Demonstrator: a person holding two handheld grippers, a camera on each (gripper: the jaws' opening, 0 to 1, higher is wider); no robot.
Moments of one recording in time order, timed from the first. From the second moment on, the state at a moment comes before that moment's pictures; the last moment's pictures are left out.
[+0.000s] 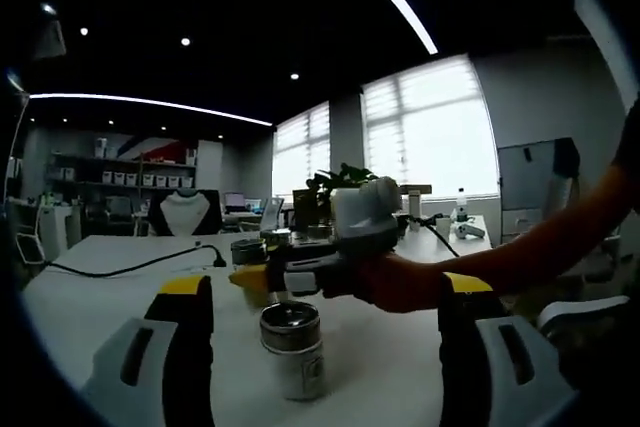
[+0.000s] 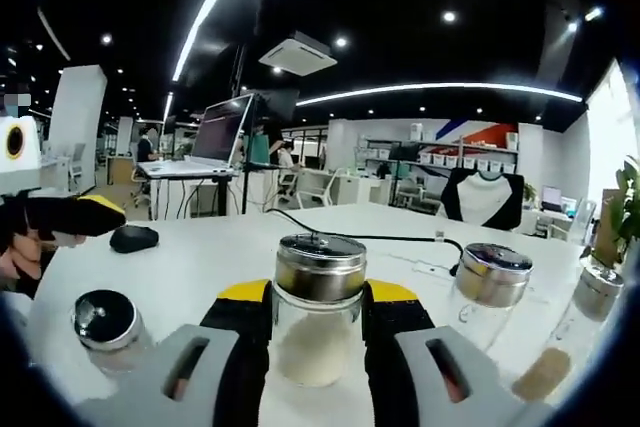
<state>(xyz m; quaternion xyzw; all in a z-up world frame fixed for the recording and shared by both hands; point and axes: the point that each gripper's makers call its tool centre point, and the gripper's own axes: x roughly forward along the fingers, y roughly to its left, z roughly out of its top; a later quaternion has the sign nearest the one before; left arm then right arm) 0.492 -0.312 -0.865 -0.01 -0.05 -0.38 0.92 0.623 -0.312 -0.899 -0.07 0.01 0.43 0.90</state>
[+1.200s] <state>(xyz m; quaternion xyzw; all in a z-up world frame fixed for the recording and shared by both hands) 0.483 -0.371 -0.873 0.10 -0.02 -0.41 0.91 0.522 -0.396 -0.867 -0.02 -0.04 0.44 0.90</state>
